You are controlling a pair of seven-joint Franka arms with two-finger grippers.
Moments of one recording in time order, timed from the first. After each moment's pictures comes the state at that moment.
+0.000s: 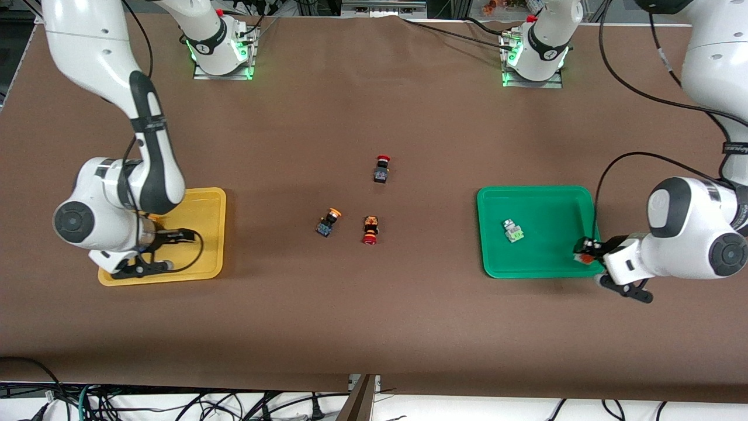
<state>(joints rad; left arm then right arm) 0.43 0.73 -0.43 -1.49 0.20 1.93 0.30 0.34 0.63 -0.30 -1.61 0.17 2.08 -0.09</state>
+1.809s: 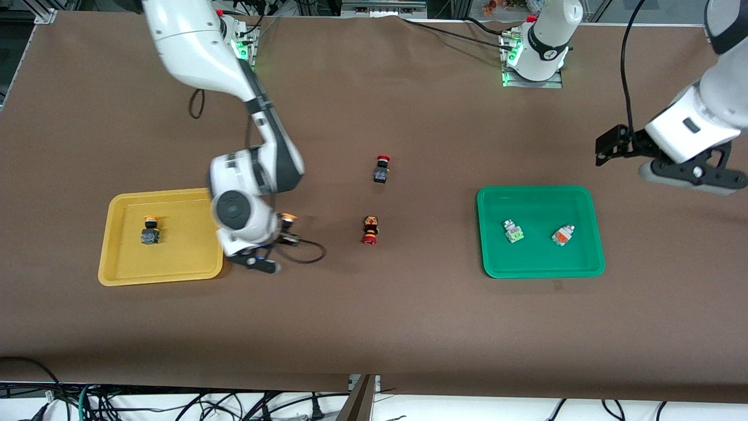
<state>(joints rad) -0.08 0.10 -0.03 -1.48 0.02 1.53 0.04 0.56 0.73 -0.31 -1.48 0.23 2.02 0.38</state>
